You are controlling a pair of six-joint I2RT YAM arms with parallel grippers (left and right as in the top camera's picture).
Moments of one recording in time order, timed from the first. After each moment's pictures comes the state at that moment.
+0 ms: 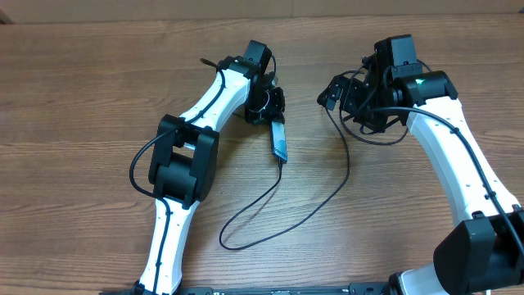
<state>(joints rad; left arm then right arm) -0.39 2.44 1.97 -0.92 0.48 -0.52 0.16 1.68 1.46 -0.93 -0.33 0.51</state>
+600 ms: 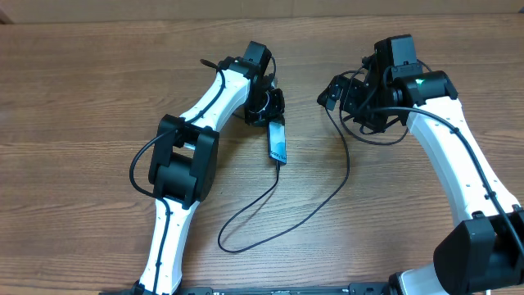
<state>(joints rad) -0.39 2.44 1.97 -0.93 0.48 -0.52 0.16 1.68 1.46 -0.93 -0.33 0.51</state>
